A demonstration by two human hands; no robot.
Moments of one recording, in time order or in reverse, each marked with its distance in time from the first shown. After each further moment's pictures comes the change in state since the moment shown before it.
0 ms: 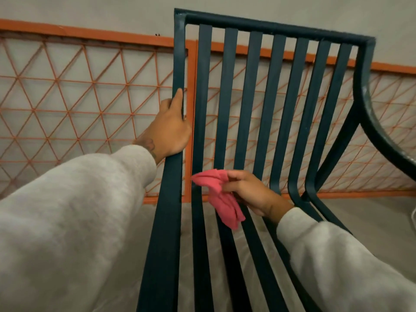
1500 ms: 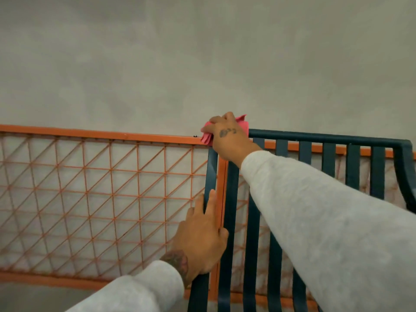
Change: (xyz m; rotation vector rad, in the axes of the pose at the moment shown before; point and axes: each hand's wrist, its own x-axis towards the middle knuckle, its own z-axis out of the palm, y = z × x) left_hand 0.006 -0.001 0.000 0.240 0.017 0.046; right_hand 0.147 -0.301 -0.008 -1.354 0.574 -0.758
